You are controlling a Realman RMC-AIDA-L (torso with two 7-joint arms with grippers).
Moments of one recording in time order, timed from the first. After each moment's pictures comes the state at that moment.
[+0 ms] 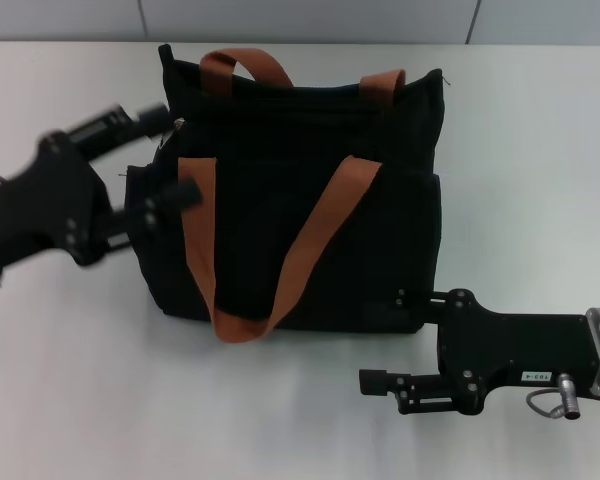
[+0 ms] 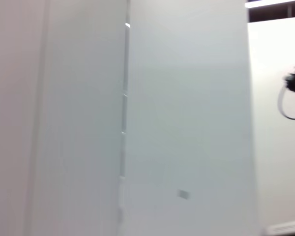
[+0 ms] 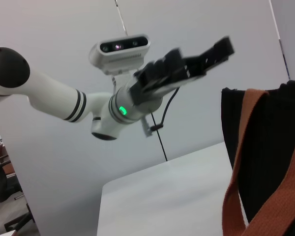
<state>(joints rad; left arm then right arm) -0.41 -2.03 0.55 0.49 1.69 1.95 -1.01 0.51 2.08 -0.82 -0.32 -1.93 -1.71 1.03</state>
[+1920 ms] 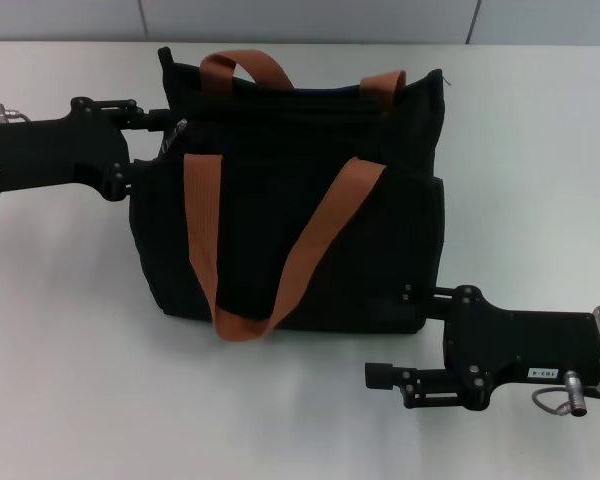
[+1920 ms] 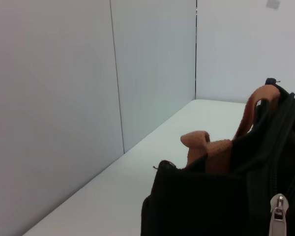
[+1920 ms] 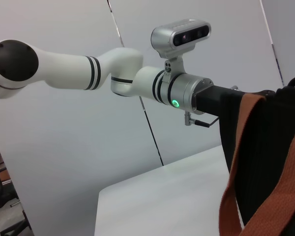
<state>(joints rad) -0.55 -2.01 0.65 0.74 2.03 1.50 -1.23 0.50 2.08 -0.81 -0.33 -1.92 -1.72 1.04</state>
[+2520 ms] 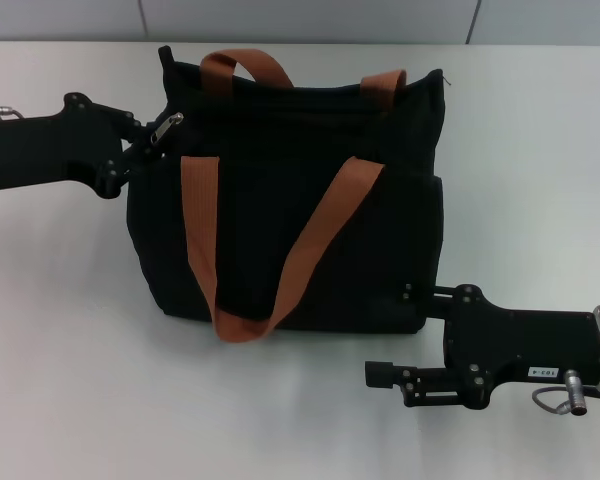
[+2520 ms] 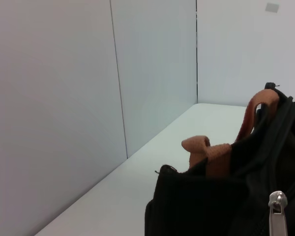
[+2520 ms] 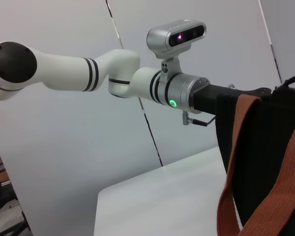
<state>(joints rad) -0.54 -2.01 0.64 0.74 2.02 1.51 -1.21 0.50 2.08 -0.81 -0.33 -1.92 -1.72 1.05</state>
